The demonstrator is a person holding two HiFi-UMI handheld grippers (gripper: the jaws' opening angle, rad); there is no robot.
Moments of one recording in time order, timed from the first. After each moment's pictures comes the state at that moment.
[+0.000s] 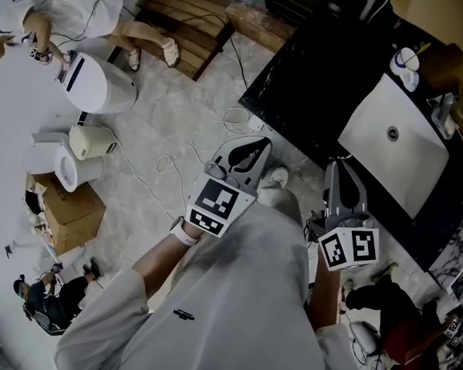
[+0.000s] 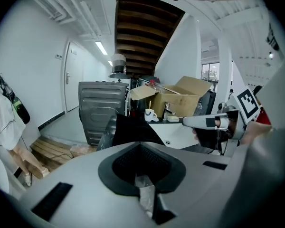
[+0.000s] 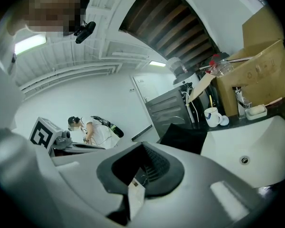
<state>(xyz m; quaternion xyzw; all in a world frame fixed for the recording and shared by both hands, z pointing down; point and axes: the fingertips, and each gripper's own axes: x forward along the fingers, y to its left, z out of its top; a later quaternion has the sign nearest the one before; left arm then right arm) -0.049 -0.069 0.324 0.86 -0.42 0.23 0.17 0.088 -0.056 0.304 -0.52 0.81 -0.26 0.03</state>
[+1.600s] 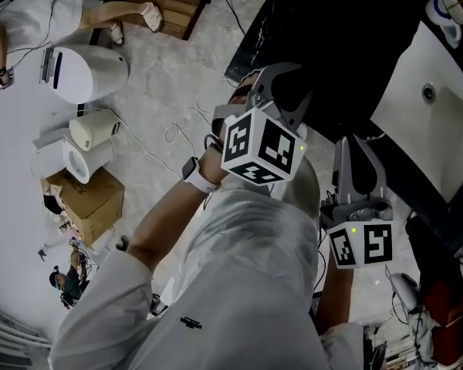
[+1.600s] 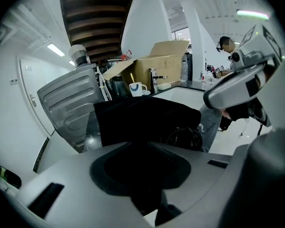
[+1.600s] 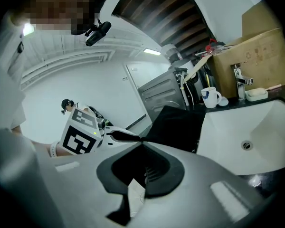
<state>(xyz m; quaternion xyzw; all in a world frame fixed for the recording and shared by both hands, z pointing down) 0.005 -0.170 0.461 0.87 -0.29 0.39 0.02 0.067 -0.091 0.398 -0.53 0.79 -0.30 -0.02</state>
